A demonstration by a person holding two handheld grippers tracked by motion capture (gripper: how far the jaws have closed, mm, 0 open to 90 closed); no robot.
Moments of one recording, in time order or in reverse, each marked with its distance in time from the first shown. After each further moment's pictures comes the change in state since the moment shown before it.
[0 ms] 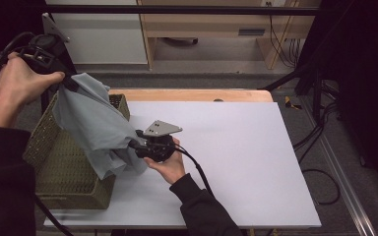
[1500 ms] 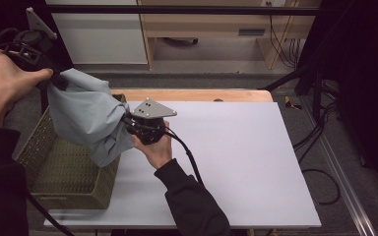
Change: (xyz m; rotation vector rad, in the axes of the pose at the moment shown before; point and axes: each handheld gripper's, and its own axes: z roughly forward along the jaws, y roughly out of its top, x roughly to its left) left arm 0.015 -0.007 -0.014 -0.016 0.023 -0.042; right arm 0.009 0.069 -0.002 -0.202 -0.033 -0.061
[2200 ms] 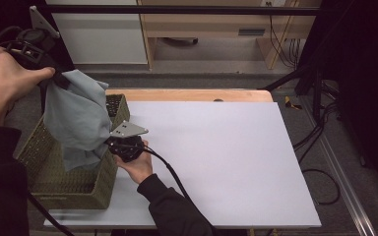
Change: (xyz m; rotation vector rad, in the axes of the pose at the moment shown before) left arm -0.007 0.004 -0.002 0.009 0.005 0.010; right arm 0.034 -0.072 0.059 0.141 0.060 0.058
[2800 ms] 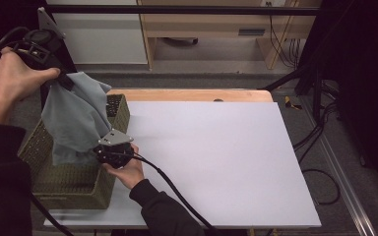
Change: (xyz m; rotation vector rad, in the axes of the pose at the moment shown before) left arm -0.007 0.004 0.004 0.027 0.003 0.019; right arm 0.020 -0.022 0.034 0.044 -0.063 -0.025
